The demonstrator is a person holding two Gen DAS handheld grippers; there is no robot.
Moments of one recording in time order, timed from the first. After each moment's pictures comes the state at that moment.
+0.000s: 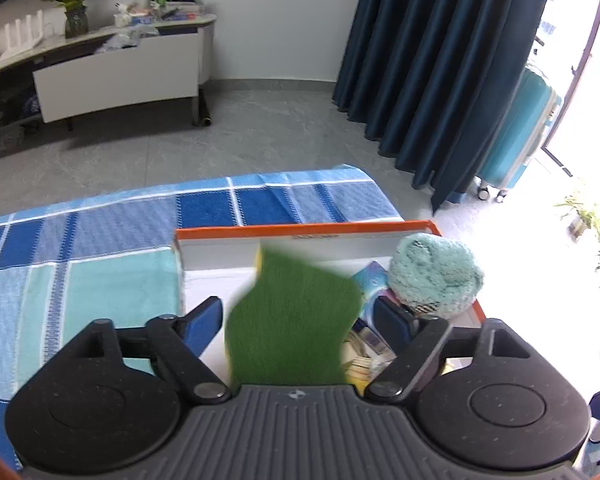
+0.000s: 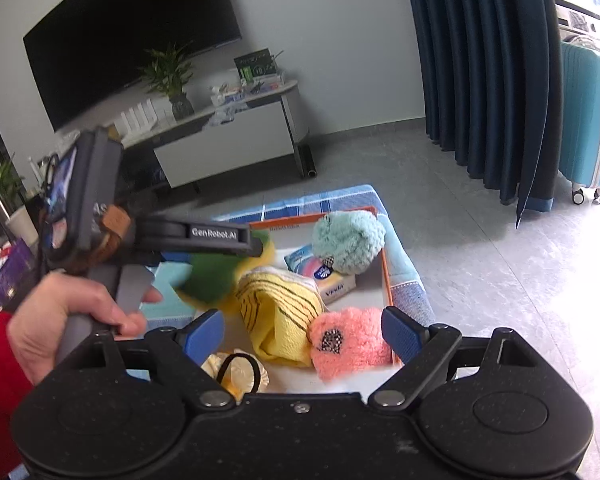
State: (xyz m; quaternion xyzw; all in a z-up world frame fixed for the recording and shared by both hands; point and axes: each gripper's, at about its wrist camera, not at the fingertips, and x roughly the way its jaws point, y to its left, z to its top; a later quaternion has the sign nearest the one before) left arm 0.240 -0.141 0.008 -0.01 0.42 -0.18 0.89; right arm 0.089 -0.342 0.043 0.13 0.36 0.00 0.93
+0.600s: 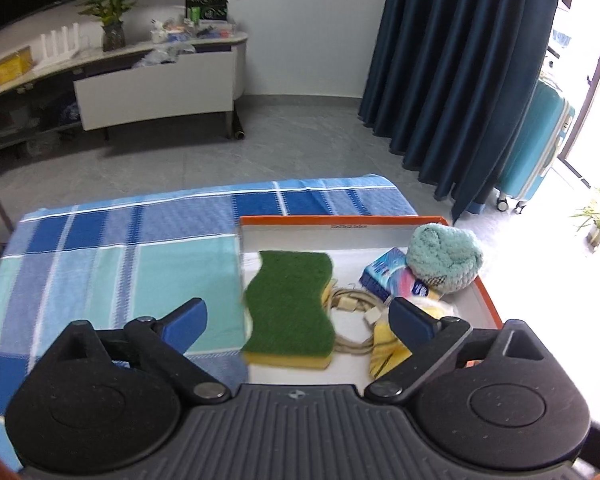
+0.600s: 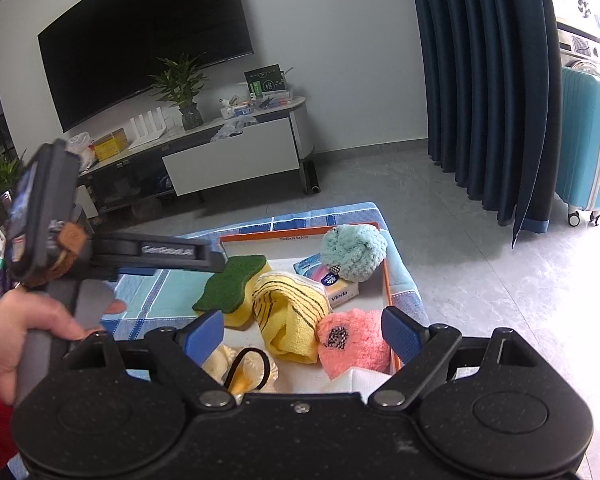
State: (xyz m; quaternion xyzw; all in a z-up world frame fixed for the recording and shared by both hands) left arm 0.182 -0.107 0.039 0.01 0.39 -0.12 0.91; right arm 0.062 -0.329 0.059 0.10 0.33 0.01 0.94
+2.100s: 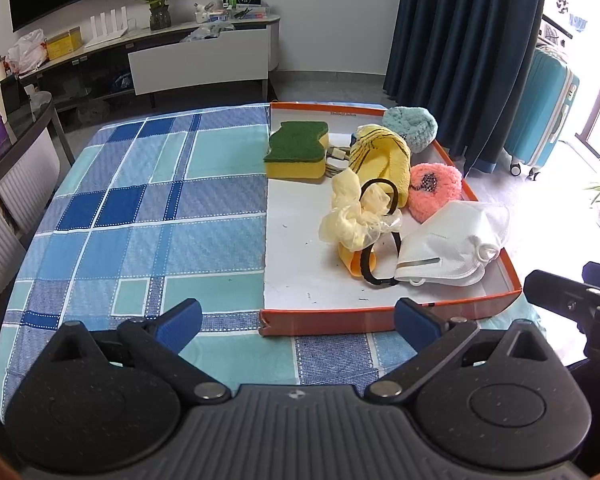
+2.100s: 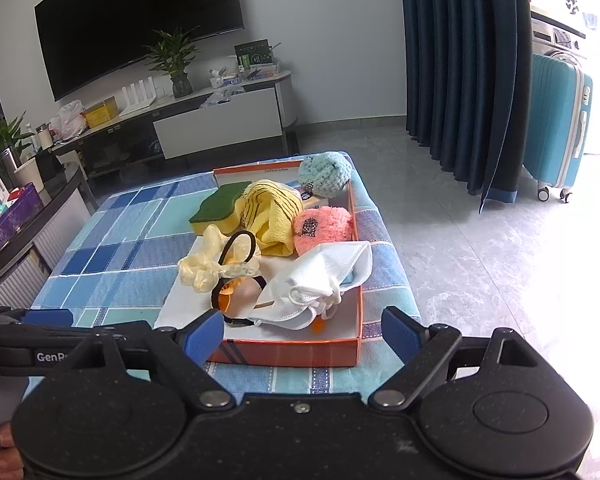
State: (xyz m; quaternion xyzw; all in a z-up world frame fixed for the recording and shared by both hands) left arm 0.000 -0.109 0.021 0.01 0.41 -0.07 0.91; right arm -0.043 -0.326 0.047 0.07 0.37 -0.02 0.93
